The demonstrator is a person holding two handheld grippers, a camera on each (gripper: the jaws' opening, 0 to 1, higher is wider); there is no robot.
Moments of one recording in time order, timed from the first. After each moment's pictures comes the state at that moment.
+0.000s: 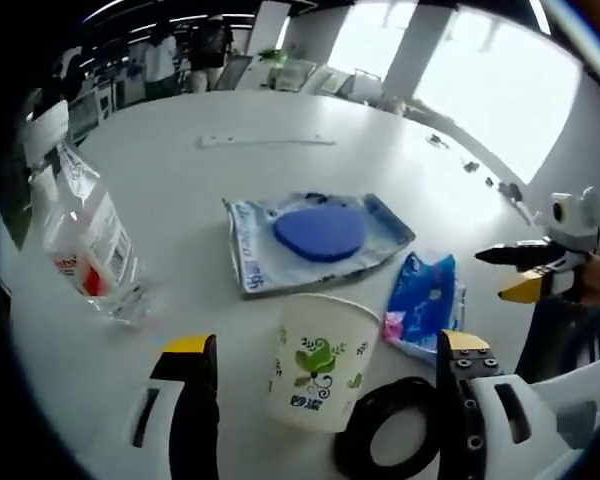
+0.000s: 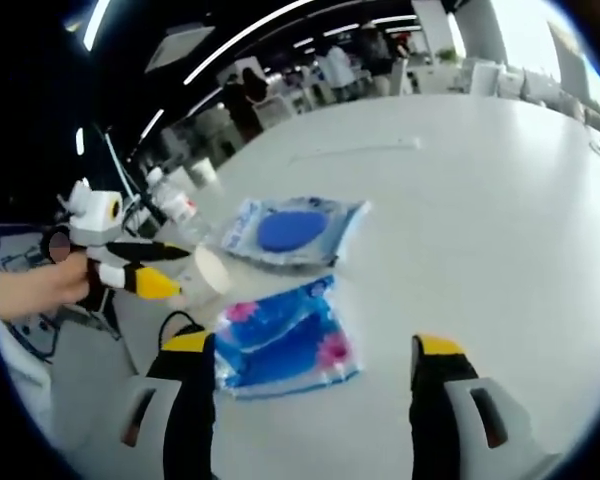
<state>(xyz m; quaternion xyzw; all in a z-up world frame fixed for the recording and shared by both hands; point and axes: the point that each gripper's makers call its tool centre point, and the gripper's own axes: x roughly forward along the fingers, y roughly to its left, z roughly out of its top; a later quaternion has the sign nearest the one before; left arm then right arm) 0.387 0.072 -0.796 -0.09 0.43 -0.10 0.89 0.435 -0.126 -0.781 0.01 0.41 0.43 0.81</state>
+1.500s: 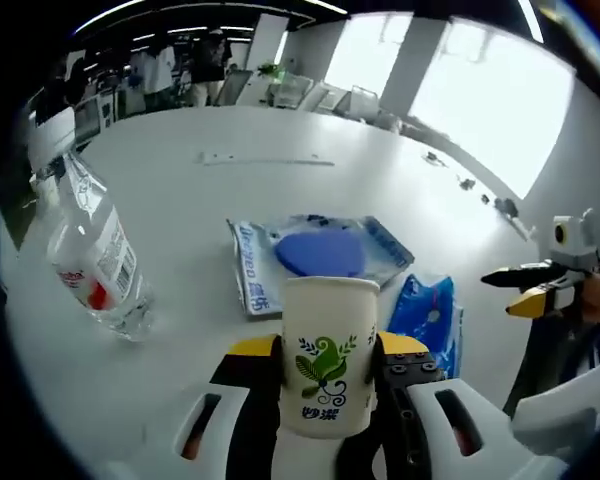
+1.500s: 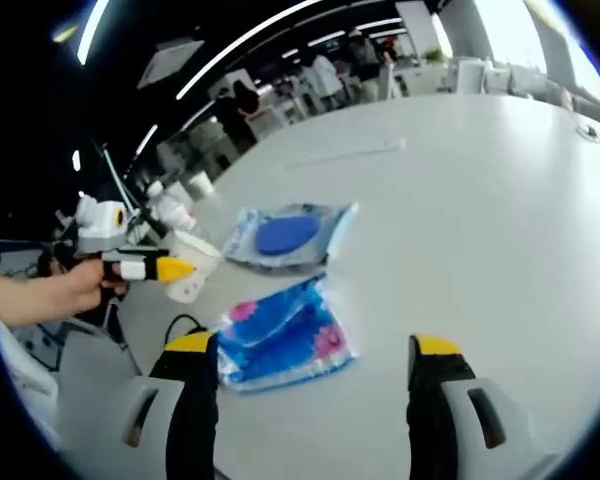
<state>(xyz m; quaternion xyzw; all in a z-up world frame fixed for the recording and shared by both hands) 0.399 0.087 -0.773 -0.14 0.35 -0.08 0.92 0.434 -0.131 -0.772 0.04 0.40 0.42 0.81</state>
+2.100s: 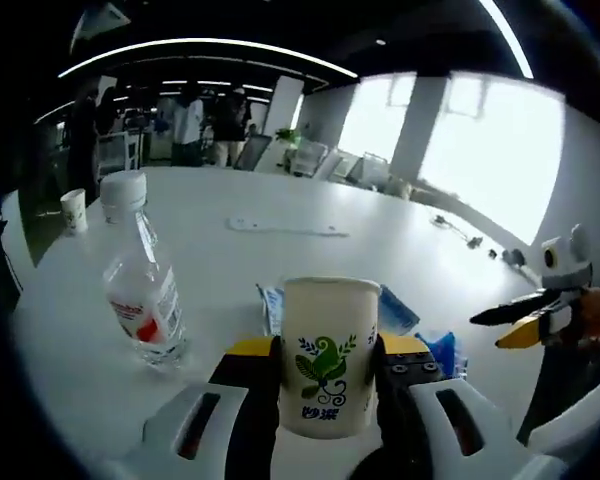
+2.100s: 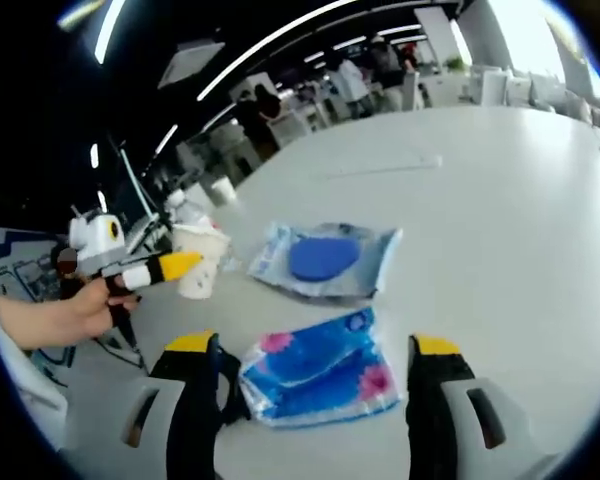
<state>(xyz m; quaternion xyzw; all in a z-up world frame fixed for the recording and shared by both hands) 0.407 0.116 -0.731 -0.12 0.21 -0.02 0.97 0.435 -0.086 -0.755 0.04 0.38 0.46 0.80</state>
